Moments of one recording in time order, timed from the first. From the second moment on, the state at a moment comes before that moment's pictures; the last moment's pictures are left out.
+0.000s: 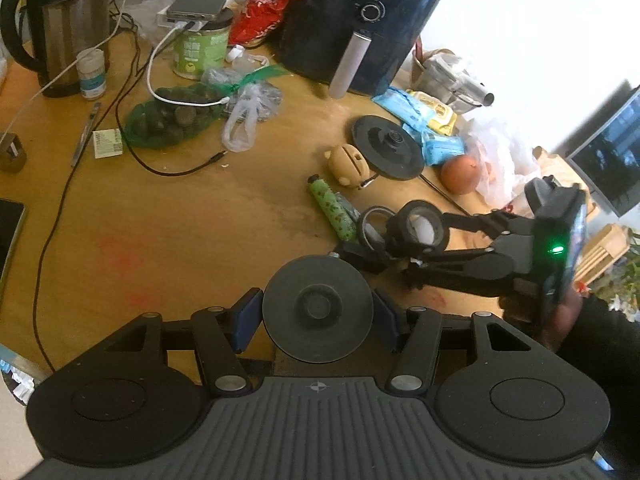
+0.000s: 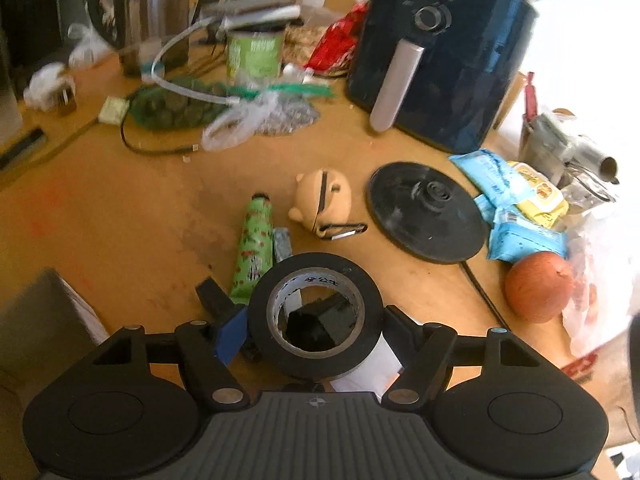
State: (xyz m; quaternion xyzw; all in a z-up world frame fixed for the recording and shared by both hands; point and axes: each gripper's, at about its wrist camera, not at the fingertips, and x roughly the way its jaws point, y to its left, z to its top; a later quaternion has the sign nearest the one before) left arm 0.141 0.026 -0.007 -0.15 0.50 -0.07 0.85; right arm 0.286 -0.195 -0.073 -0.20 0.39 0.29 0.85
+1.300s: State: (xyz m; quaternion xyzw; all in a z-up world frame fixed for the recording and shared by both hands) left arm 0.130 -0.041 -0.014 -0.08 0.50 -0.09 0.86; right arm 0.179 -0.288 -0.031 -0.01 0.42 0.37 0.83
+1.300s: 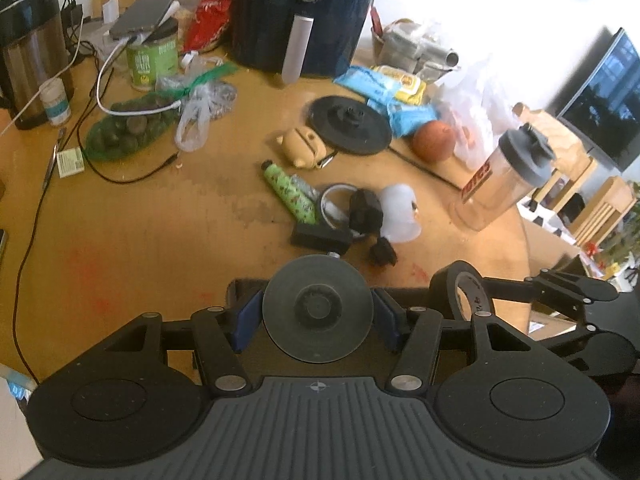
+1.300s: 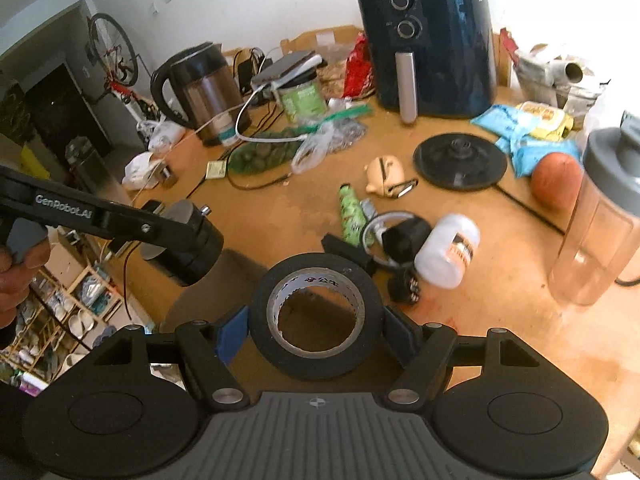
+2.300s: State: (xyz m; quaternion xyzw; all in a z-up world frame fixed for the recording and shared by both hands) left arm 0.147 -0.049 -0.074 -0.05 0.55 -0.03 0.83; right arm 0.178 -0.252 -0.069 -0.11 0.44 0.36 0.82
